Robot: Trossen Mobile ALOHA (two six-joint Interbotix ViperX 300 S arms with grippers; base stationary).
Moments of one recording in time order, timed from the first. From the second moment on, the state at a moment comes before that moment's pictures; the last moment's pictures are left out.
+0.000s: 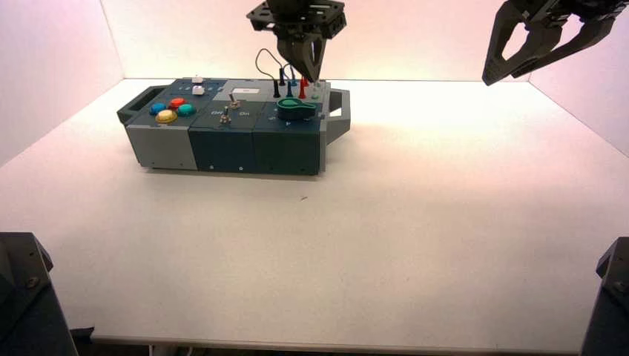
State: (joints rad) left arm -0.58 0.32 0.23 -0.19 0.72 0.25; right arm 0.42 -0.69 1.02 -0.03 0.75 0.02
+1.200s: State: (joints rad) left arm -0.64 0.28 0.43 -0.19 0.68 0.25; right arm 0.43 -0.69 1.02 -0.03 0.75 0.02
